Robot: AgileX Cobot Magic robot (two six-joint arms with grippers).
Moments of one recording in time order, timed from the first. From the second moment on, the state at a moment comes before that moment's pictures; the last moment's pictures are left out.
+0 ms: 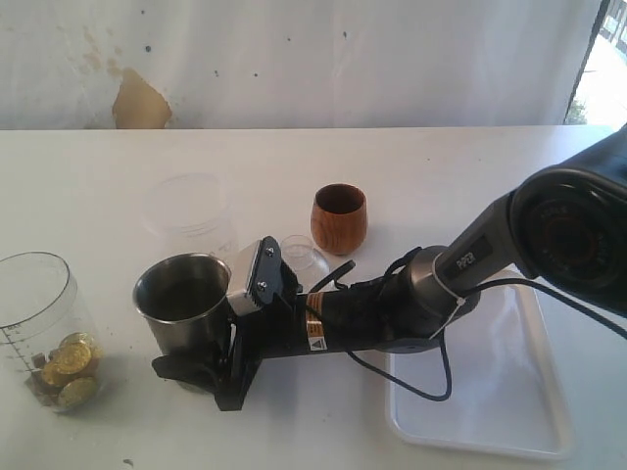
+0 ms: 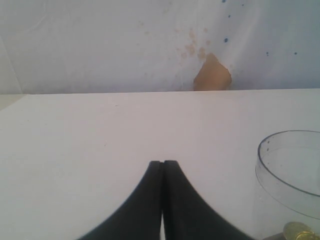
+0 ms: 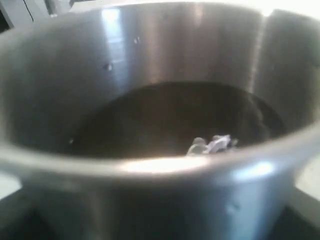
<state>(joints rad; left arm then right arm) 0.13 0.00 -0.01 0.01 0.21 0.06 0.50 2.29 -1.08 -1.03 -1.13 0.50</state>
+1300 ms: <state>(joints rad) 0.13 0.00 -0.01 0.01 0.21 0.06 0.50 2.27 -1.08 -1.05 -1.15 0.46</state>
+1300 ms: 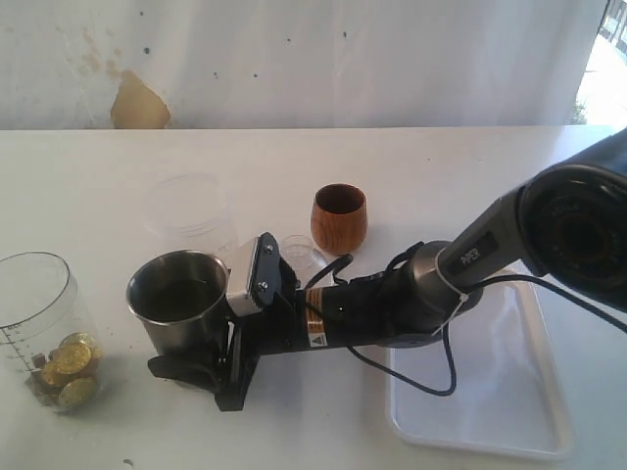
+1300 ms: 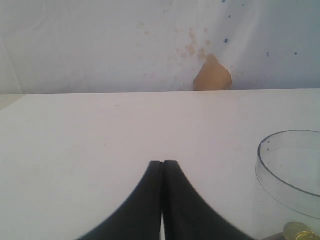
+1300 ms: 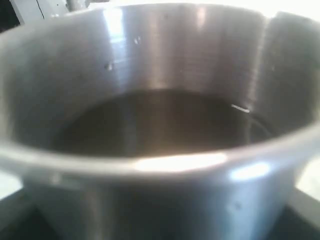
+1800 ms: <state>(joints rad) 0.13 0.00 -0.01 0.01 0.21 0.06 0.50 2.16 -1.08 -1.09 -1.16 0.55</state>
